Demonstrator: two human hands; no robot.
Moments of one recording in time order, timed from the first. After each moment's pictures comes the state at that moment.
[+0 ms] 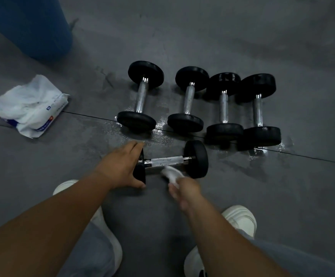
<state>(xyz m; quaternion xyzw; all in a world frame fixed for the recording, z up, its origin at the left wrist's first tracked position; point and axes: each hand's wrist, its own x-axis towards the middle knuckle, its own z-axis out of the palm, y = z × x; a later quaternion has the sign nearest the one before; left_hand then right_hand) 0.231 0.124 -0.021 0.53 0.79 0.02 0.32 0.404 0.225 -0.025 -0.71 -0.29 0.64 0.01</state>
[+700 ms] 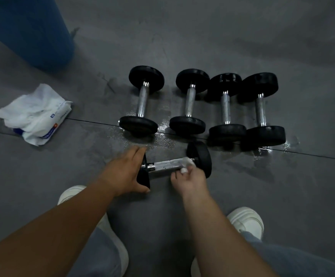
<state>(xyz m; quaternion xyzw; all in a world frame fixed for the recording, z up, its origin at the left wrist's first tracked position) 0.233 0.121 -0.031 0.51 0.79 0.04 0.33 0.377 0.253 -0.037 -0.65 0.04 0.73 0.19</state>
